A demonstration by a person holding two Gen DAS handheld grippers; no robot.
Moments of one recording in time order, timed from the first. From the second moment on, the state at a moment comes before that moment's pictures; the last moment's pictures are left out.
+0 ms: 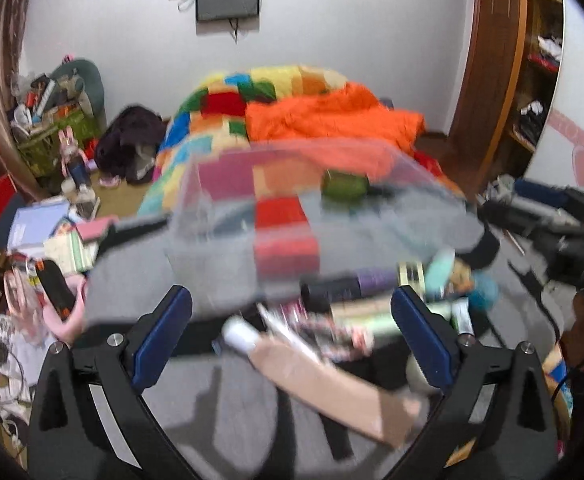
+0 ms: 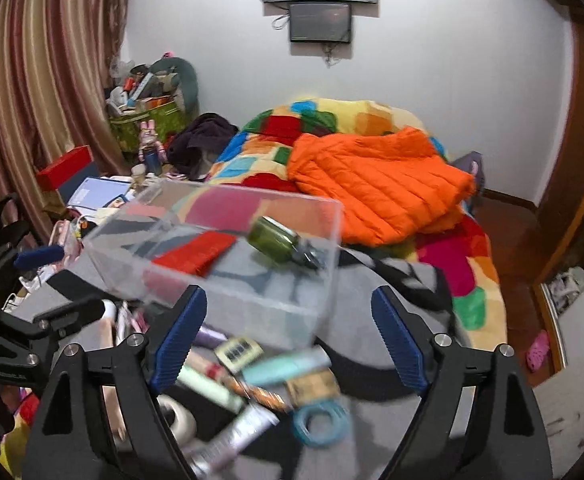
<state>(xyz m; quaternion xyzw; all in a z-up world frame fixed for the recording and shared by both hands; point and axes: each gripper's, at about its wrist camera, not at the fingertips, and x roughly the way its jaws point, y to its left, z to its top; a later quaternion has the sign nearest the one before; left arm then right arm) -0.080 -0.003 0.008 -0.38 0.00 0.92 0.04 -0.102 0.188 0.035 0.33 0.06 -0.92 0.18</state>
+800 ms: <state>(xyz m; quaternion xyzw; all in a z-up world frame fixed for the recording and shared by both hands) -0.019 -0.047 -0.040 -0.42 0.00 0.91 -0.02 -0.098 0.221 -0.054 0.42 0.04 -0.89 0.17</state>
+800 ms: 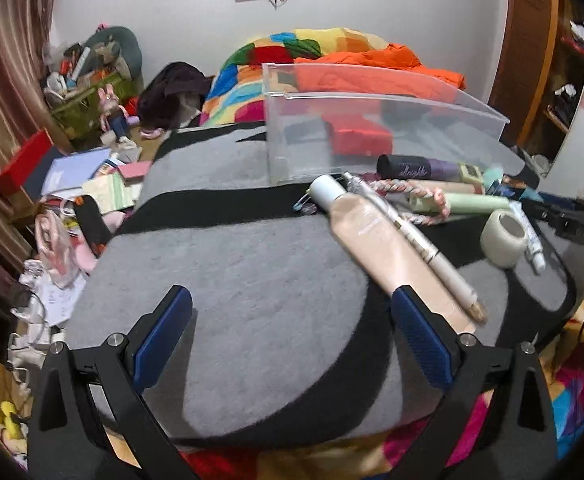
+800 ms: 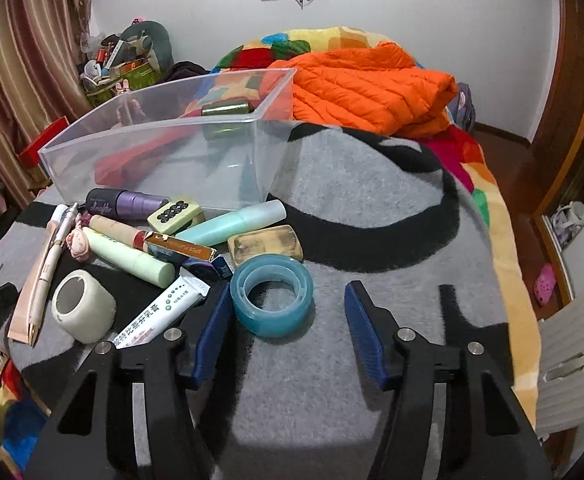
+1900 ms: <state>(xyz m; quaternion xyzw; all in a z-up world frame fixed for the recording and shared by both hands) -0.026 -0.033 -0.003 -0.37 0.00 0.93 0.04 -0.065 0.212 0.000 0.34 0.05 -0.92 0.19</state>
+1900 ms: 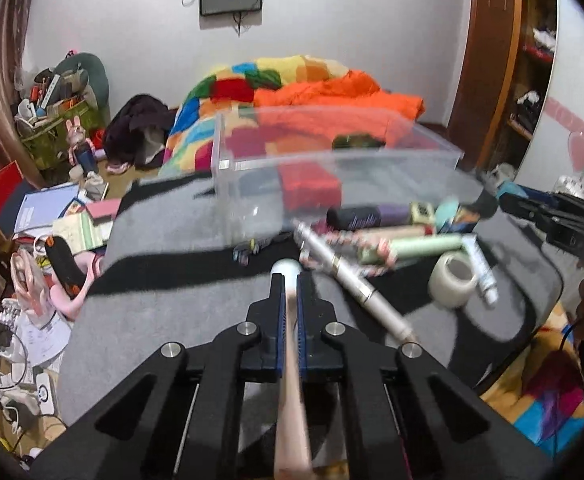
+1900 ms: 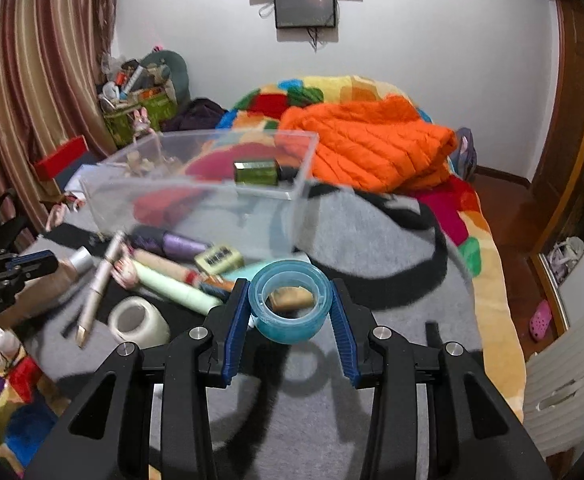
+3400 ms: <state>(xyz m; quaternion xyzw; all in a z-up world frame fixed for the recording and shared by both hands) -0.140 -0.037 0.072 -0.34 -0.02 0.94 0.08 -0.180 0.122 0.005 0.39 0.08 -0.89 0.22</state>
